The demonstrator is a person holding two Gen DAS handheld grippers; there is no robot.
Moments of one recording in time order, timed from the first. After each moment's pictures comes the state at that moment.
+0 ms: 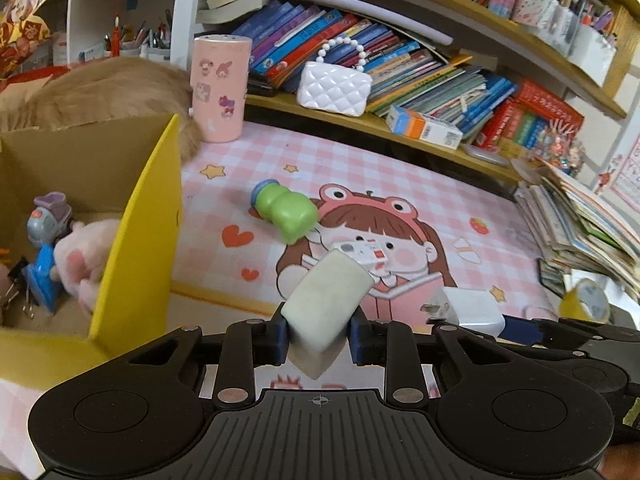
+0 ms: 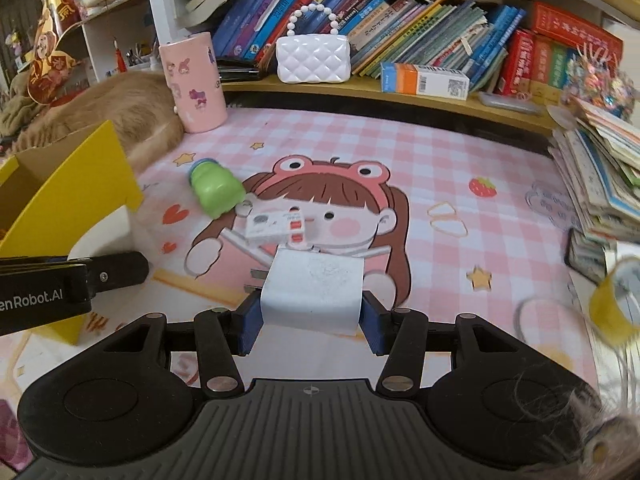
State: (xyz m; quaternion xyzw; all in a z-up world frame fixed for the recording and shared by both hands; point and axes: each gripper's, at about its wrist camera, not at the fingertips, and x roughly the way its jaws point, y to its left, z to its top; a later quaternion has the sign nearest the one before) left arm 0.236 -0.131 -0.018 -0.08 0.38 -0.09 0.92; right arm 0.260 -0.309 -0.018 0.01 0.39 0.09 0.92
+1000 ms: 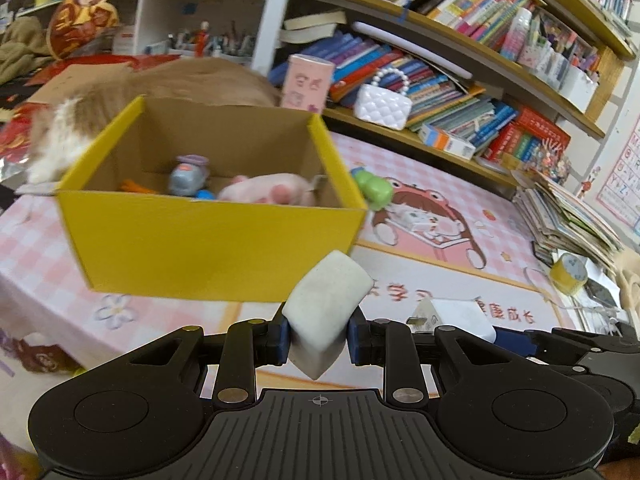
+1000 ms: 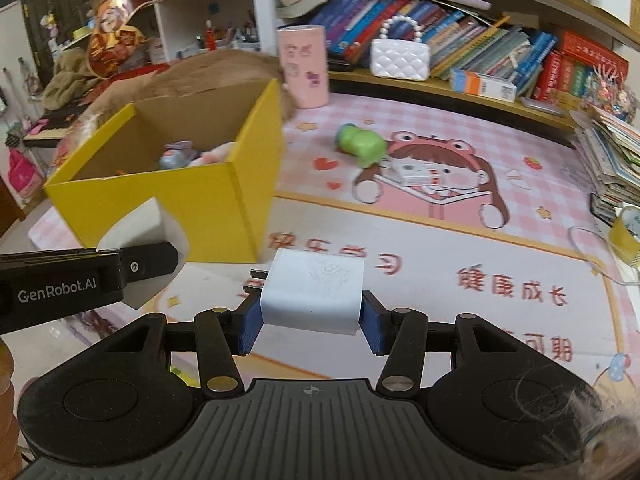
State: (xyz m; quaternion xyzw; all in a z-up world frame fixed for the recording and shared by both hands) left arm 0.109 0.010 -0.002 -0.10 0.36 -0.08 0.92; right arm 0.124 -0.159 0.006 -0.01 0.39 0.12 0.92
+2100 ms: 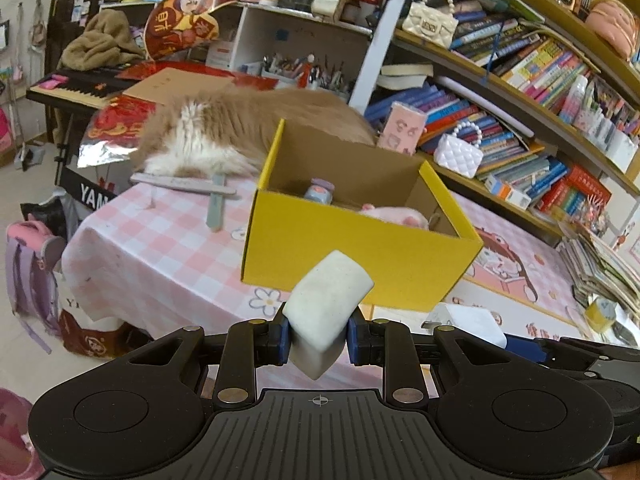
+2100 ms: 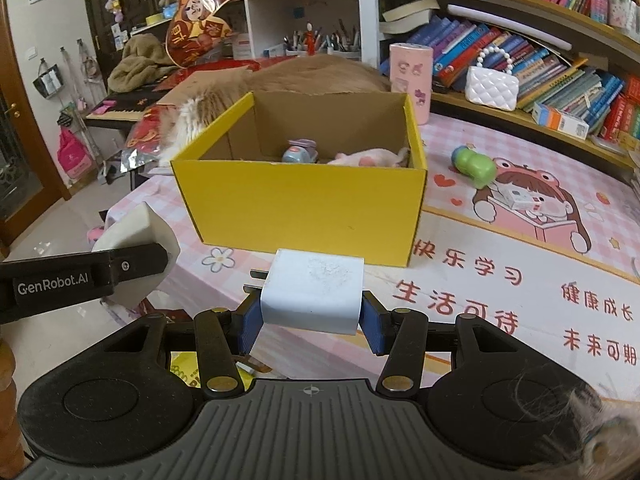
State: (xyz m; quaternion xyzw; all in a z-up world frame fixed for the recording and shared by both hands) left arm 0.050 0.120 0.011 -0.14 0.32 0.00 0.94; right arm 0.089 -0.055 0.020 -0.03 0.36 0.19 0.91
